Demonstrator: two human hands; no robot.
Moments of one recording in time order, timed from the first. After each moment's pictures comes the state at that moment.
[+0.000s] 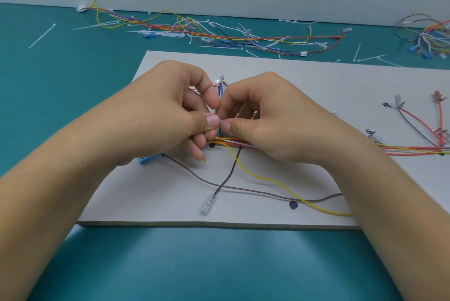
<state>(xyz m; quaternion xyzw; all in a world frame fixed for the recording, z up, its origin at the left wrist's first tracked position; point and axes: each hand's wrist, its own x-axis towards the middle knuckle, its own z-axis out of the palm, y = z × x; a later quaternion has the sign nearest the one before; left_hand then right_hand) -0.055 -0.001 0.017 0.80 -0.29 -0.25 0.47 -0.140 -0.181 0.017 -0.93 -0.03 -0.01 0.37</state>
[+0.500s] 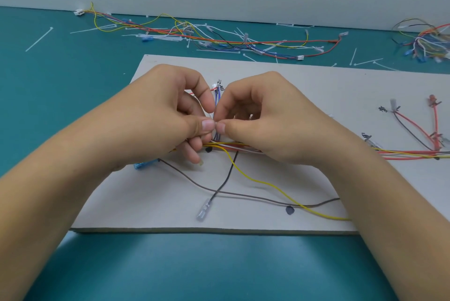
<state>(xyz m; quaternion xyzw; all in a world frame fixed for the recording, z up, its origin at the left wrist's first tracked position) -0.058 0.000 0.024 0.81 -0.29 -0.23 0.46 -0.141 -0.183 0.019 -0.90 -0.01 -0.01 0.44</state>
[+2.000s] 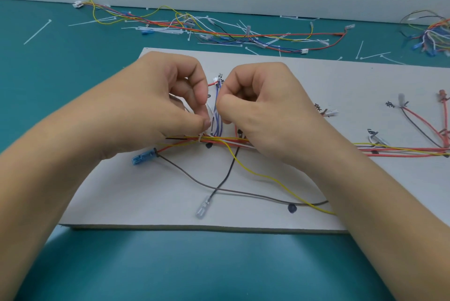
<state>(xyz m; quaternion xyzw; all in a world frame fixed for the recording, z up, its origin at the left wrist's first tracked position) -0.047 0.004 0.024 0.81 -0.33 -0.21 0.44 -0.136 -0.162 0.013 -0.86 0.08 -0.10 0.50</state>
